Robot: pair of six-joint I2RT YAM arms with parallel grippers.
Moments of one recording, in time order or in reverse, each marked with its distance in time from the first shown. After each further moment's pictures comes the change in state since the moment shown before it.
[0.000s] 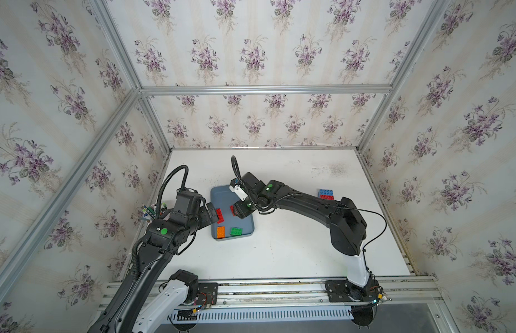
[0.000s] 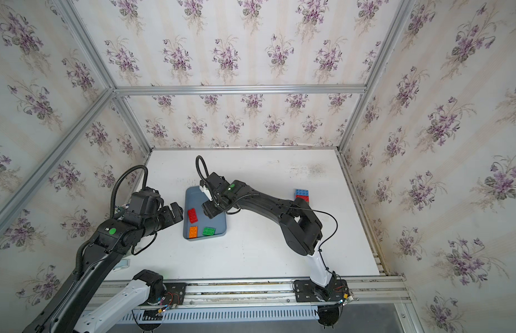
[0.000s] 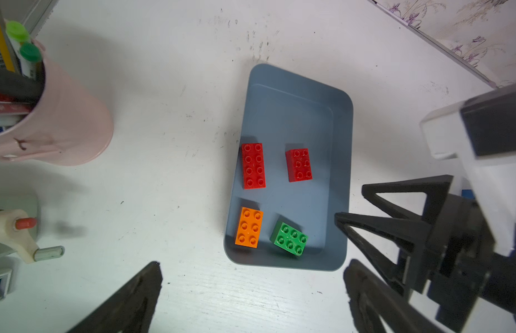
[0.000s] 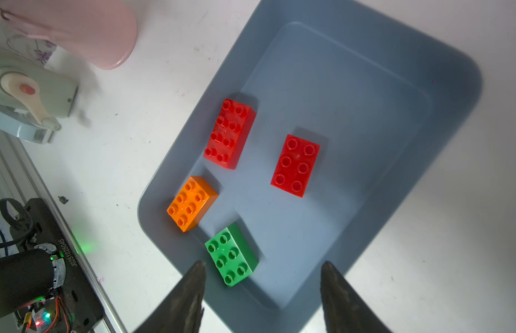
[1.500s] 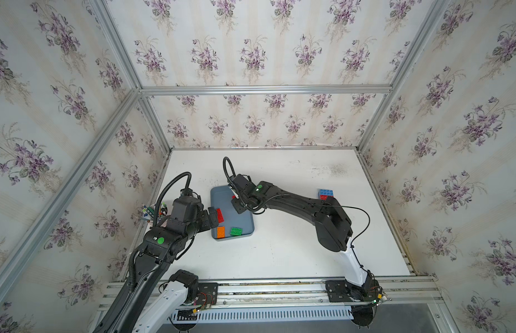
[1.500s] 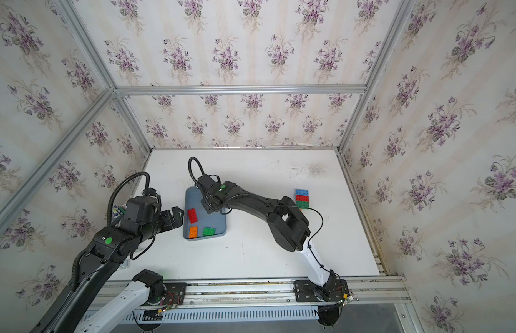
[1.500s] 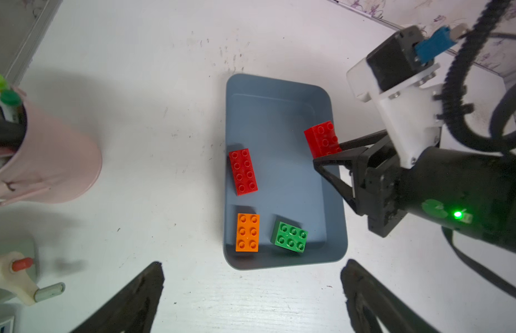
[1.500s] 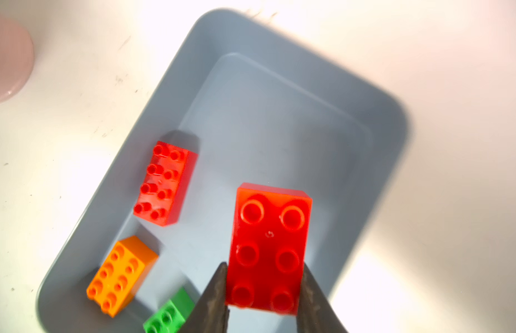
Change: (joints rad) left arm -0.051 -0.072 -0.034 0.063 0.001 0.174; right arm -0.007 0.063 0.072 0.012 0.262 0.029
